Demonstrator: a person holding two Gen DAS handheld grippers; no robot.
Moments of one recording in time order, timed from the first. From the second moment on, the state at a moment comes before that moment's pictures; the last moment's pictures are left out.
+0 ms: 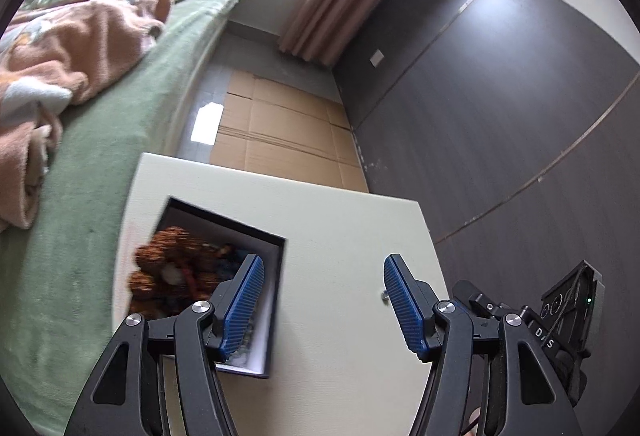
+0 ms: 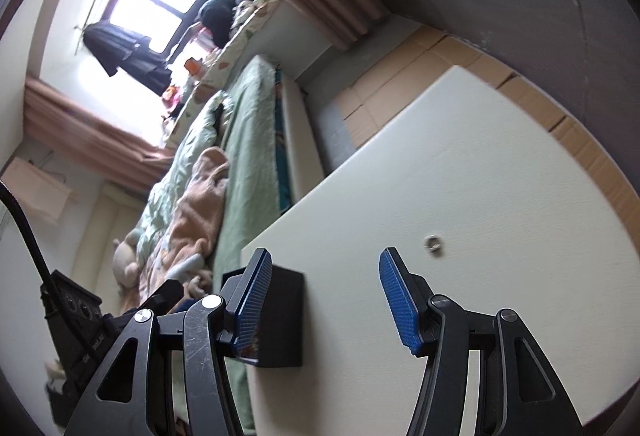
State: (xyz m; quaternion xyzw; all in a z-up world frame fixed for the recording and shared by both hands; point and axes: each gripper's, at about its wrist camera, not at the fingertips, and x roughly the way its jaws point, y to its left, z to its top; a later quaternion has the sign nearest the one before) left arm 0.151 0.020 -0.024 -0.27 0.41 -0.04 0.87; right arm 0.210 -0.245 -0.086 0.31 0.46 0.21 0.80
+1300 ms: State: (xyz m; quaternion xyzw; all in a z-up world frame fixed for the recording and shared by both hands) left arm 0.249 -0.137 -0.121 -0.05 0.56 -0.10 0.82; right arm 0.238 -0.327 -0.112 0.31 0.53 0.09 0.79
